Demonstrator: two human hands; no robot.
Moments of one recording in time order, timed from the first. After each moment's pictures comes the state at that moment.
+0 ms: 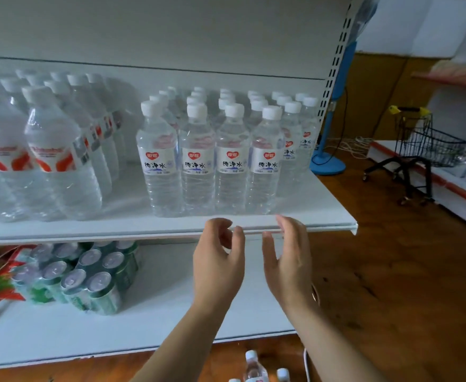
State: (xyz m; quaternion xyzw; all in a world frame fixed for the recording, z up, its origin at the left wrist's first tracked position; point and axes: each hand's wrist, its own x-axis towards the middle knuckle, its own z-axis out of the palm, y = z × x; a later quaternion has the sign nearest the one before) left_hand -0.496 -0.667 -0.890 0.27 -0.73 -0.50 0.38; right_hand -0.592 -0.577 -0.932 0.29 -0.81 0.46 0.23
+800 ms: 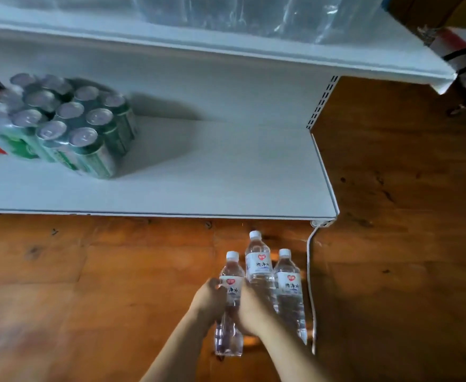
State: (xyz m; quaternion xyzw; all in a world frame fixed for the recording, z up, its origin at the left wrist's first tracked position) left_hand -0.385 -0.601 -1.222 0.48 -0.65 -0.57 -0.16; right_hand -0.449 -0.499 -1.217 0.18 -0.90 0.09 -0.39
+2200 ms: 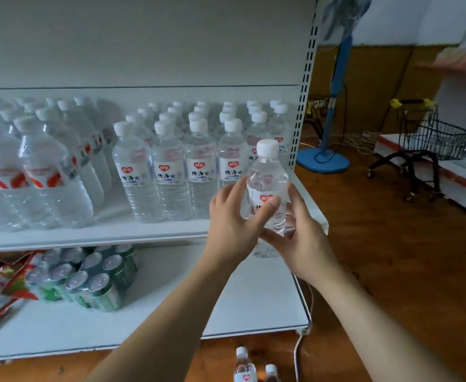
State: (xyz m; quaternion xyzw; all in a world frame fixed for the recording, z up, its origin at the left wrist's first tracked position) left_hand -0.547 -0.622 -0.822 0.14 -0.82 -0.46 0.32; right_hand -0.624 -0.494 -0.844 0.38 -0.78 0.50 -0.01
